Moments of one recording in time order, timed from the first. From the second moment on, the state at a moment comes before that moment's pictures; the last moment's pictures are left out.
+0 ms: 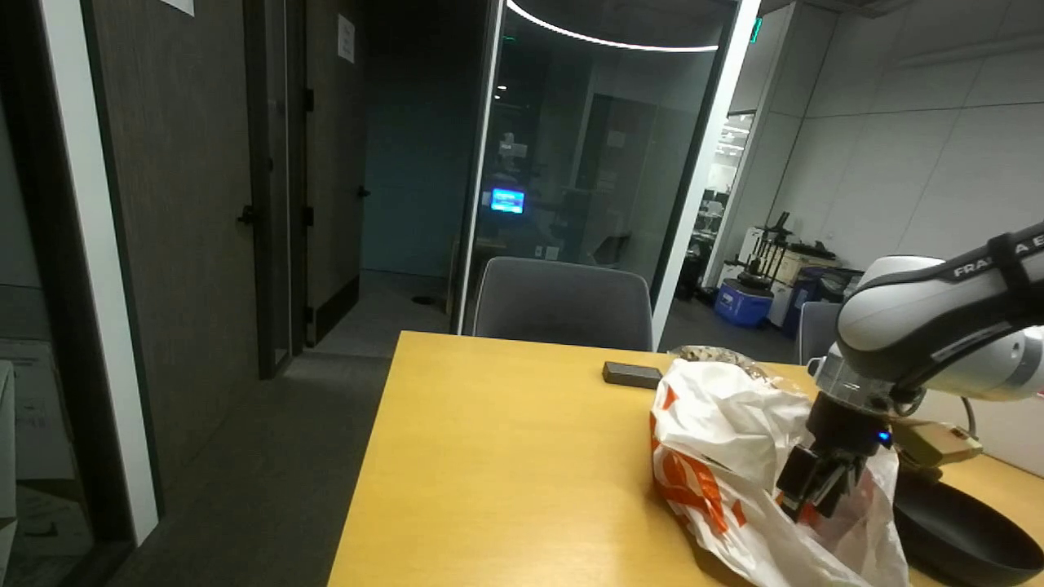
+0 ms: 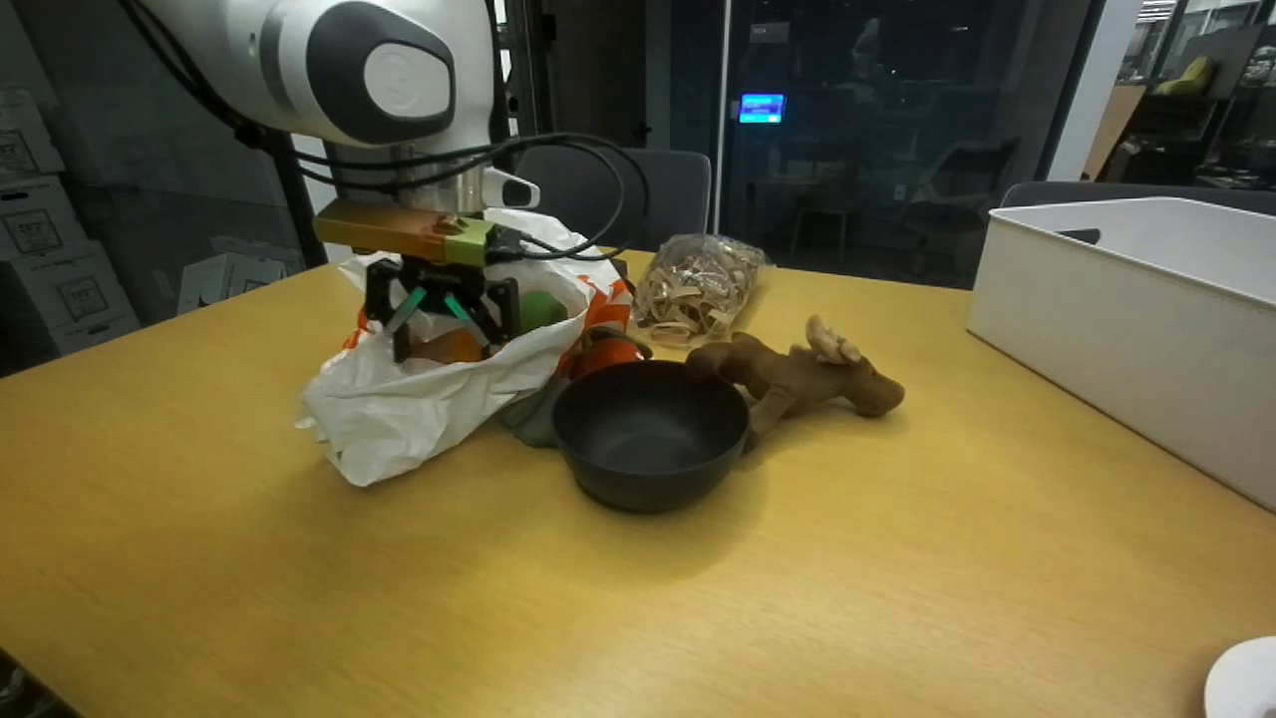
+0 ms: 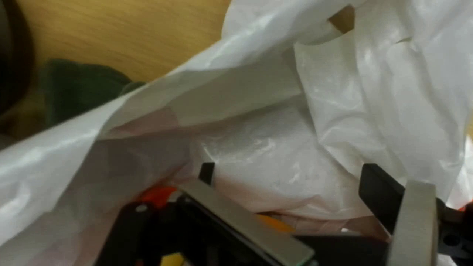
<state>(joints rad) 0.07 0.10 0.00 -2.30 0.11 2.31 -0.40</state>
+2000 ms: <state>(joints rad) 0.13 0.26 -0.01 -2.20 -0.26 2.67 0.13</state>
